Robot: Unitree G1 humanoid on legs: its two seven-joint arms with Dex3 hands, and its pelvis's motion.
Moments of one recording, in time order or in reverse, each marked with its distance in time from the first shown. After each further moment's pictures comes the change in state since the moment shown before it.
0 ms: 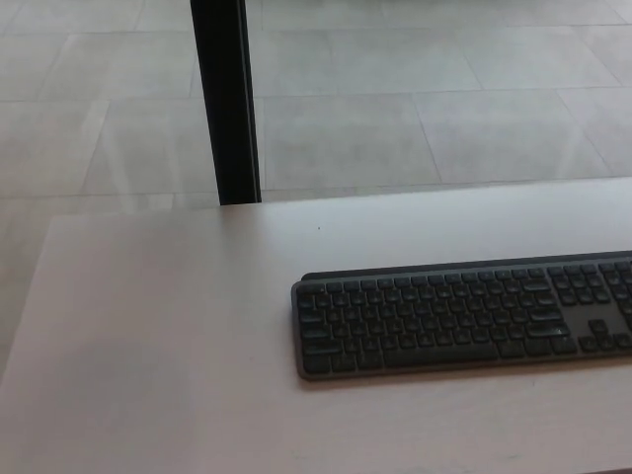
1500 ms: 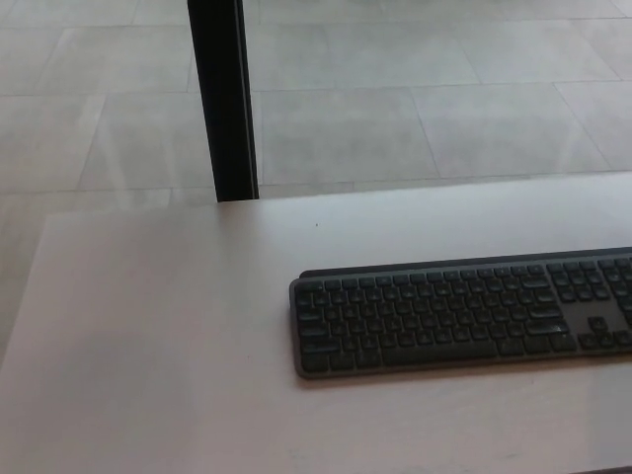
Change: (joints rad) left_arm -0.067 0.052 0.208 0.129 -0.158 -0.021 0.050; right_arm -0.348 -0.126 0.161 -0.806 0.224 0.150 -0.115
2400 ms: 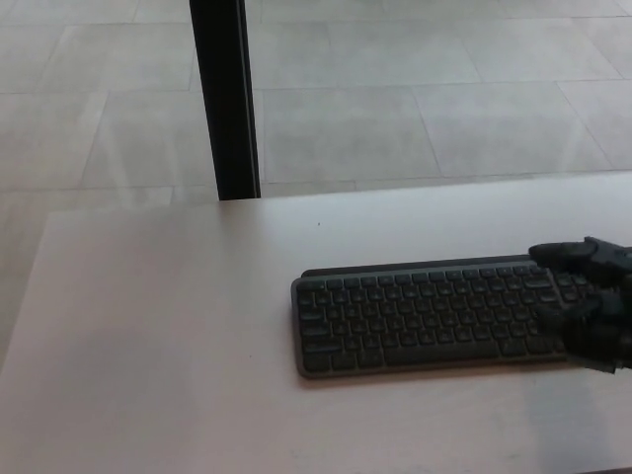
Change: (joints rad) left_arm -0.007 0.000 -0.026 0.005 0.000 0.000 0.007; right_arm 0.054 0.061 0.540 0.214 -0.359 -0.264 0.070
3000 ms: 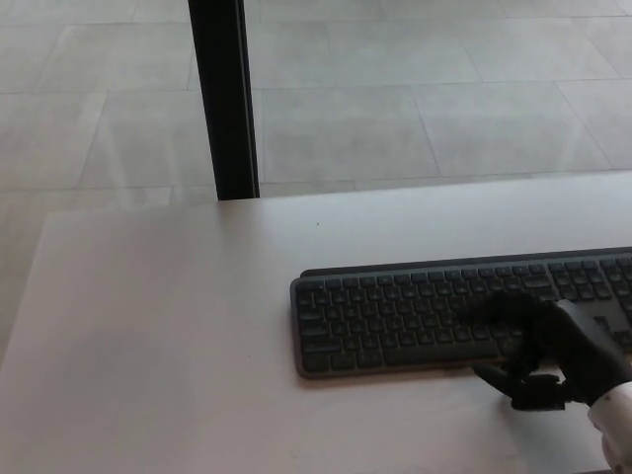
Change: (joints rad) left_arm -0.004 0.002 -0.005 0.000 -0.001 0.000 0.002; right_arm -0.054 -0.014 0.226 0.149 -0.264 -0.128 -0.016
